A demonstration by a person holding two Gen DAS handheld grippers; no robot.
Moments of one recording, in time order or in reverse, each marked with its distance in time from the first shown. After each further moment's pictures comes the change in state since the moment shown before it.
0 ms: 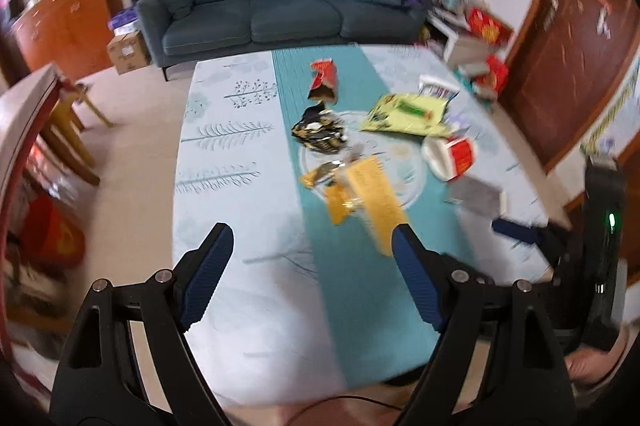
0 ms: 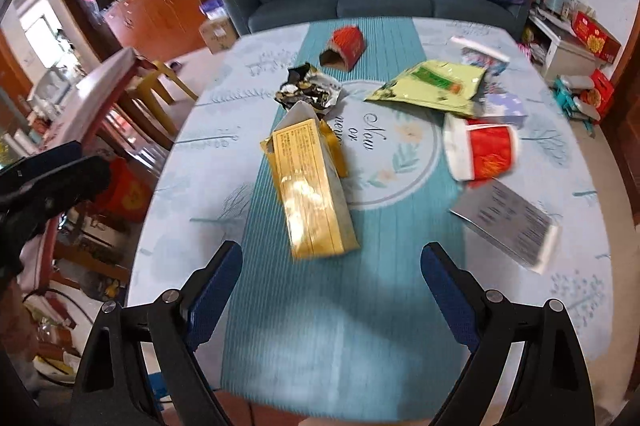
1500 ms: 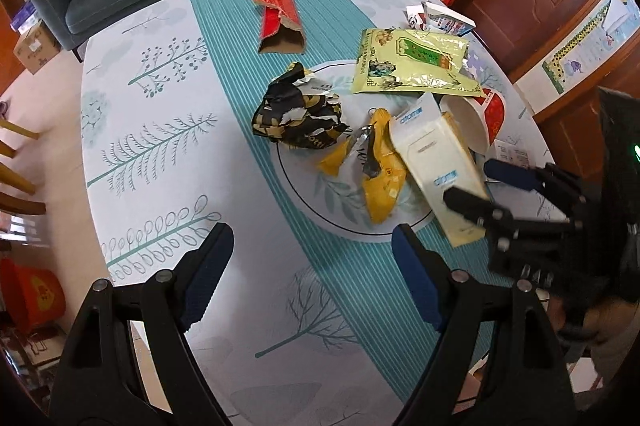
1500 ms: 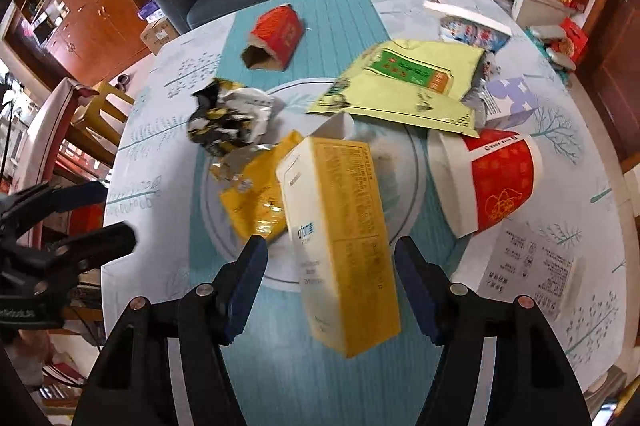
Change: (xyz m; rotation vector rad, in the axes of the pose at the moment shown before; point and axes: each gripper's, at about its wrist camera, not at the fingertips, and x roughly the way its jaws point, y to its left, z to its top) left arm 0.180 0.019 0.072 0.190 0.283 -0.224; right arm 0.081 -0.064 0.062 0.194 0.090 -0.071
